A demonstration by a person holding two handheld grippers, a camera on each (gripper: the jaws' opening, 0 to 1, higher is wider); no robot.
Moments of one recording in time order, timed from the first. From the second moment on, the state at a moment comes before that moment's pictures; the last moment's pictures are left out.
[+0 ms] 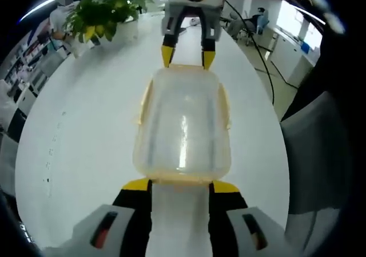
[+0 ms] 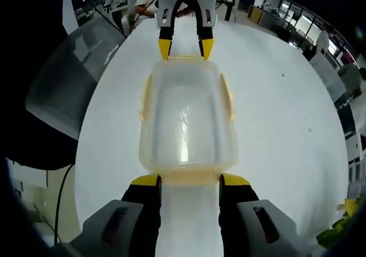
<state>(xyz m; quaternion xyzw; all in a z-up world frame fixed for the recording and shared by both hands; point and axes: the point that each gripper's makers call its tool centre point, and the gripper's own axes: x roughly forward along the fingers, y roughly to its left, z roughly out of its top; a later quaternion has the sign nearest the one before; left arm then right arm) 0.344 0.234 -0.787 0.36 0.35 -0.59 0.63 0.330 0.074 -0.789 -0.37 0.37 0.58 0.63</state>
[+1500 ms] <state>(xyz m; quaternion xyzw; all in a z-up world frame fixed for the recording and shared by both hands) 0.338 0.246 -0.788 0.31 0.37 -0.57 0.67 0.324 0.057 -0.779 -0.26 0.40 0.51 0.72</state>
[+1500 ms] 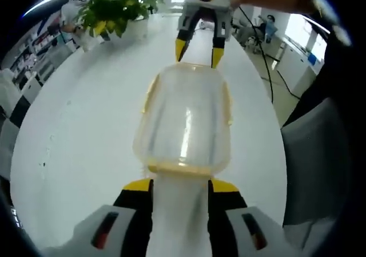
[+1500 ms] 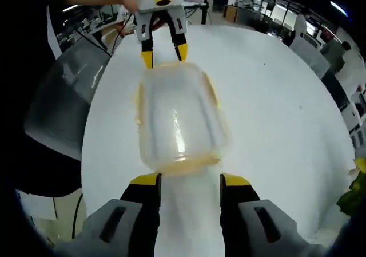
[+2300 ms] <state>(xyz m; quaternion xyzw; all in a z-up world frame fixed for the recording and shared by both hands) 0.342 0.242 -0.773 0.08 0.42 -0.49 0.76 0.328 0.072 -0.764 -0.06 0.43 0.42 0.80</state>
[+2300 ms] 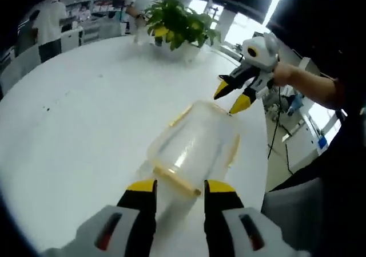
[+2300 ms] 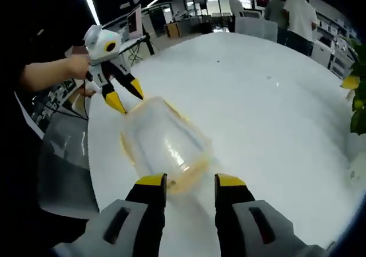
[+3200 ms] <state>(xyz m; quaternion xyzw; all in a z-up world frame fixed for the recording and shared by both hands) 0.342 0.236 -0.777 -0.02 0.45 -0.41 0.79 0.316 0.078 -0.773 -0.01 0.43 0.42 0.80</state>
